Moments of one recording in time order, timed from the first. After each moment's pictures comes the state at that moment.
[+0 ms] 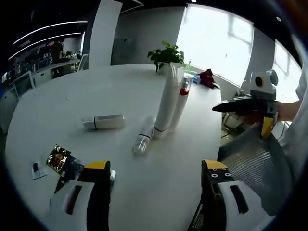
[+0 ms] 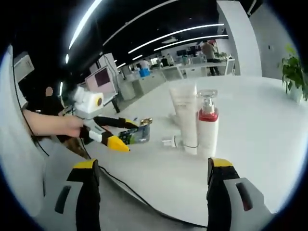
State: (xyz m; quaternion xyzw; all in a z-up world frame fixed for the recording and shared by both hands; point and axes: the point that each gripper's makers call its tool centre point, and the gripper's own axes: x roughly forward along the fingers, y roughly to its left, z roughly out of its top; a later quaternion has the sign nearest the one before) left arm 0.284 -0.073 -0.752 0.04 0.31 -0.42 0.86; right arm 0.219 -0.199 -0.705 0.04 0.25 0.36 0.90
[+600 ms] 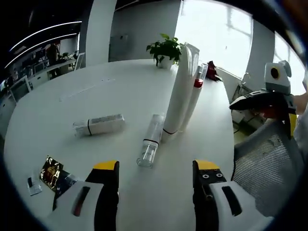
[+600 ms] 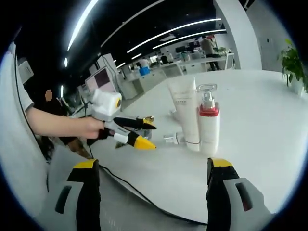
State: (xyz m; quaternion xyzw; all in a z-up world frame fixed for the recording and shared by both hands) left arm 0.325 -0.093 -0.785 0.06 0.32 -0.42 0.85; right arm 0.219 -0.199 -0.712 0.06 0.27 0.37 0.89
